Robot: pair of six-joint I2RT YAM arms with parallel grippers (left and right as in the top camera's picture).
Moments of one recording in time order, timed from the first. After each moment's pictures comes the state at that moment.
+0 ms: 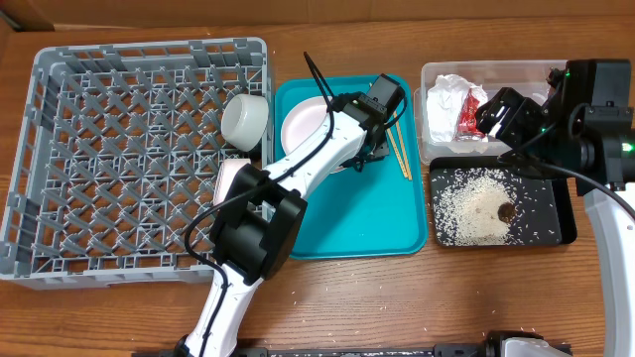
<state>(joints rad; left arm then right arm) -0.64 2.30 1.87 -0.89 -0.06 -0.82 -0.05 1.36 1.47 -1.09 -0.20 0.54</state>
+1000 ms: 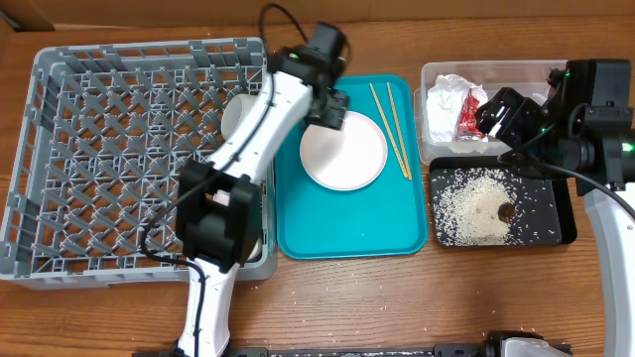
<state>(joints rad) -0.40 2.26 2.05 -1.05 0.00 -0.13 -0.05 1.36 1.47 -1.09 -0.20 0.54</state>
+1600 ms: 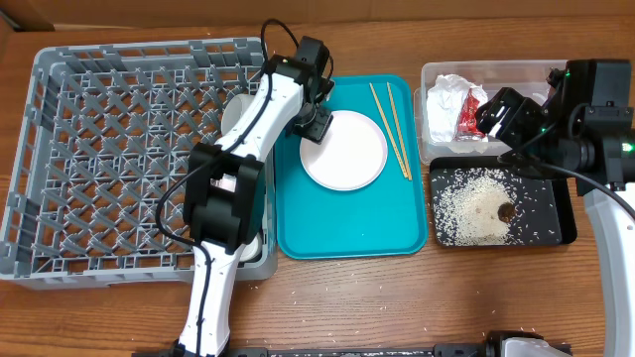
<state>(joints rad) -0.36 2.40 2.05 -1.06 0.00 0.06 -0.05 1.36 1.47 -1.09 -0.20 0.54</state>
